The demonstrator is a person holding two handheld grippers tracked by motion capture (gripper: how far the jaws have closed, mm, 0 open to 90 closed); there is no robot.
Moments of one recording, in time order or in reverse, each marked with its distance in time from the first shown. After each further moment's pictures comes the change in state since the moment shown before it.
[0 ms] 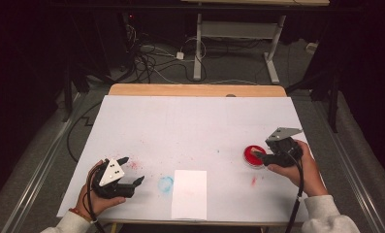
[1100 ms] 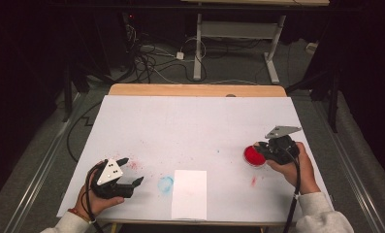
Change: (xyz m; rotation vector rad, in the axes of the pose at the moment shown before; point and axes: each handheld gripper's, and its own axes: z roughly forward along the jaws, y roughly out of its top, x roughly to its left) left arm 0.003 -0.002 -0.001 -0.002 -0.032 -0.023; right arm -0.002 0.002 0.005 -0.046 0.018 0.036
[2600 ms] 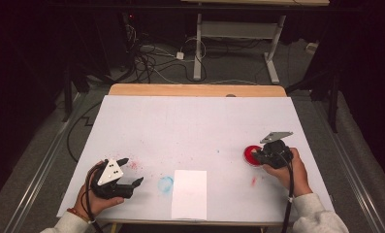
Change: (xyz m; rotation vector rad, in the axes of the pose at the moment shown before) left arm 0.000 0.000 0.000 0.013 0.000 0.024; right arm 0.004 -0.018 0.030 0.085 0.018 0.046
